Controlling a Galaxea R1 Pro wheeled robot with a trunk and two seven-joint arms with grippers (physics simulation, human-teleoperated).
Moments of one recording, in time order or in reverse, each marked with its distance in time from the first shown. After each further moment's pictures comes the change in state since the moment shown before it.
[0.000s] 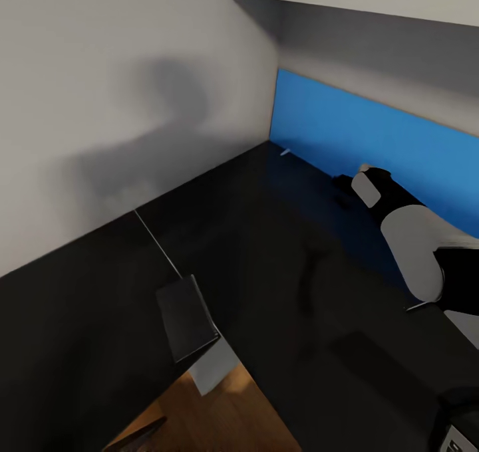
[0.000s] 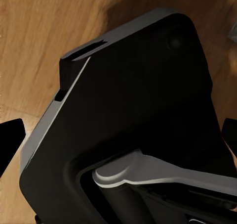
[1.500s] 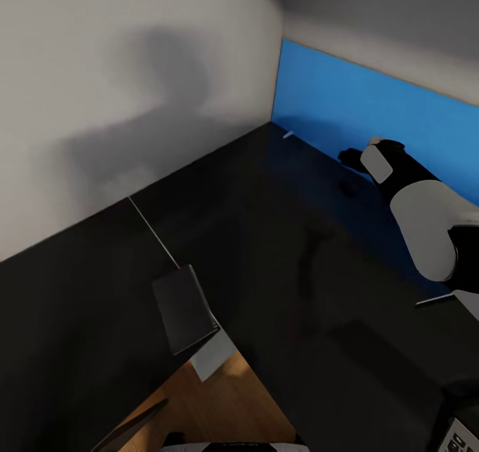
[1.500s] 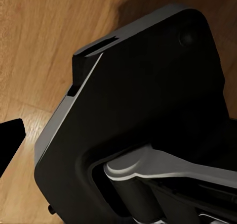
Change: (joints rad) left arm 0.001 -0.005 -0.001 -0.030 0.001 0.001 0.000; right arm -0.110 -0.008 0.003 -0.004 0.004 0.002 0.000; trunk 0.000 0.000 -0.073
